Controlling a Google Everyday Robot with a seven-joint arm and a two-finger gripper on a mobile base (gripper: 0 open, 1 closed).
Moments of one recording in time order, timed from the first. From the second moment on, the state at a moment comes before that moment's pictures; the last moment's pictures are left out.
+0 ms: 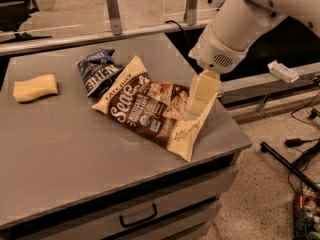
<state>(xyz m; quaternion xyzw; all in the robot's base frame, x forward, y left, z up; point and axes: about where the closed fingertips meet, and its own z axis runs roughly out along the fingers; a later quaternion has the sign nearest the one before) 0.540 -0.084 0.923 -0.65 0.72 0.04 0.22</state>
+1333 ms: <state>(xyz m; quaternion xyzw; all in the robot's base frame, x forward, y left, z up) 0.537 -0.005 0.863 -0.67 0.70 0.18 0.16</state>
